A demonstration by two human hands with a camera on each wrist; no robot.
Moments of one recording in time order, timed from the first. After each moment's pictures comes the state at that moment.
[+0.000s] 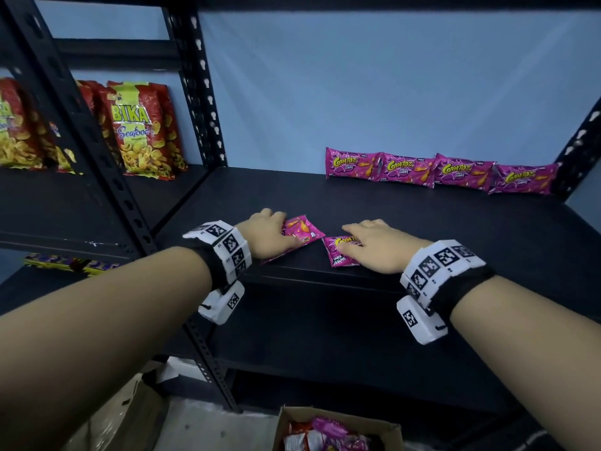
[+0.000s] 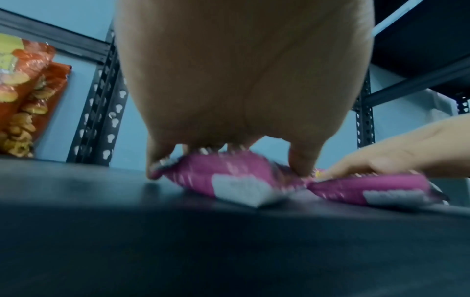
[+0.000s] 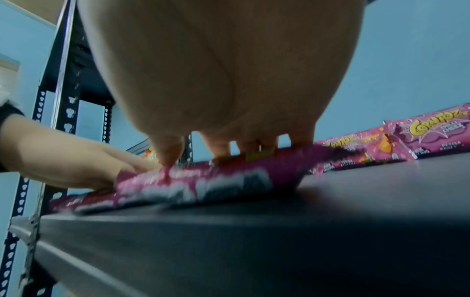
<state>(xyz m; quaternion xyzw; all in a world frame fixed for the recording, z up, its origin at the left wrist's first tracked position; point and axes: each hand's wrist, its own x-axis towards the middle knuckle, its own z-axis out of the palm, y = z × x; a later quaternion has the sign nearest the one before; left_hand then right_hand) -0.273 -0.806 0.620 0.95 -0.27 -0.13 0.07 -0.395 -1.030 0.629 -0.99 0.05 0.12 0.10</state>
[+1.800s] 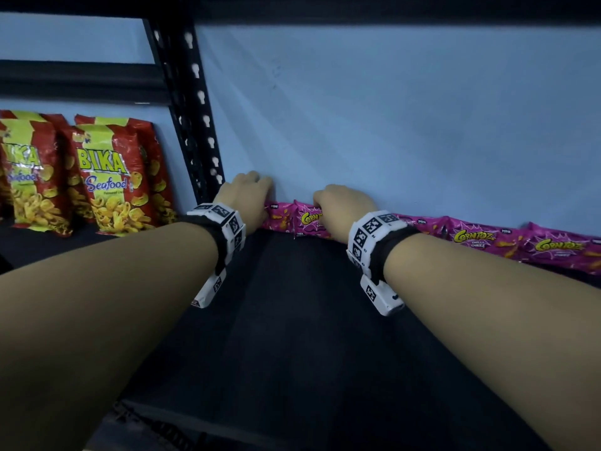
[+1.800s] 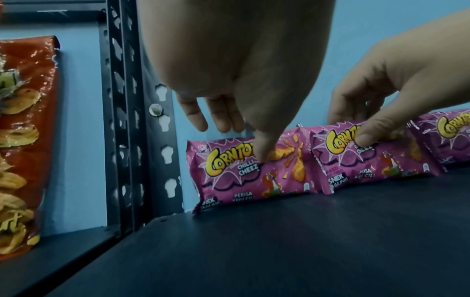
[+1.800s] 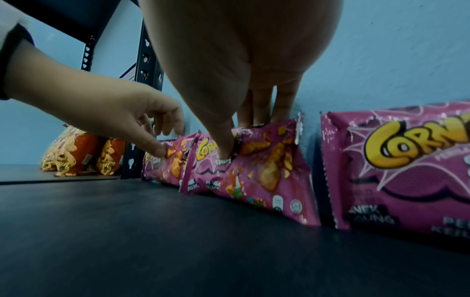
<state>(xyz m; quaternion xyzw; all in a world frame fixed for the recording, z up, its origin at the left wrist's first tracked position) -0.004 -0.818 0.663 0.95 -0.28 0.12 0.04 -0.082 -1.018 0.659 -0.99 -0.01 -0.09 -0.05</state>
